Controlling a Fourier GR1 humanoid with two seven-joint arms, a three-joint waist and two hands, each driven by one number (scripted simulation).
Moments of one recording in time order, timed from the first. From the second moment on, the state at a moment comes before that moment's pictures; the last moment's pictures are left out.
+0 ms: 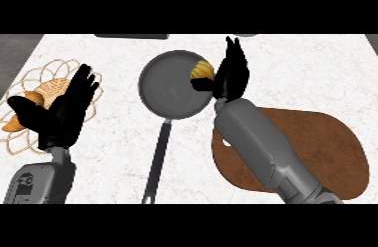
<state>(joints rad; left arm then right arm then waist) -0.22 0.16 0.07 -1.54 0.11 0.06 0.23 -0.91 -0.01 0.41 -0.73 0.70 -0.89 0.82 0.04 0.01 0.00</state>
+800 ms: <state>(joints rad) -0.16 0.17 0.10 -1.59 0.11 0.07 0.25 -0.25 -0.09 0.59 -1.56 0.59 -1.00 0.59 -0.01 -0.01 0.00</state>
